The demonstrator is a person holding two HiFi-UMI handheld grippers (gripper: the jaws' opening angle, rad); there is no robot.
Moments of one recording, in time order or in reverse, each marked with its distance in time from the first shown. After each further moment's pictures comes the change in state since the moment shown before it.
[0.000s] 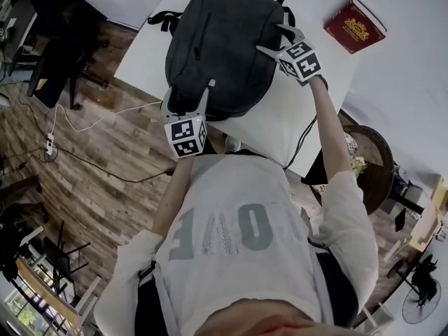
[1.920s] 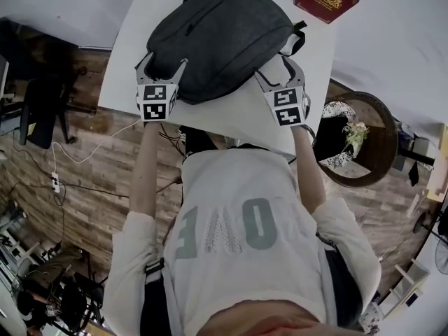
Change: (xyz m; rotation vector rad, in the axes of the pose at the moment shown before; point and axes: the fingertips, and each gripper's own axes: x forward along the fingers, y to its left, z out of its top) left arm 0.107 0.006 0.050 0.385 0.065 -0.350; right arm -0.102 0.062 -0.072 0.247 0.110 -0.518
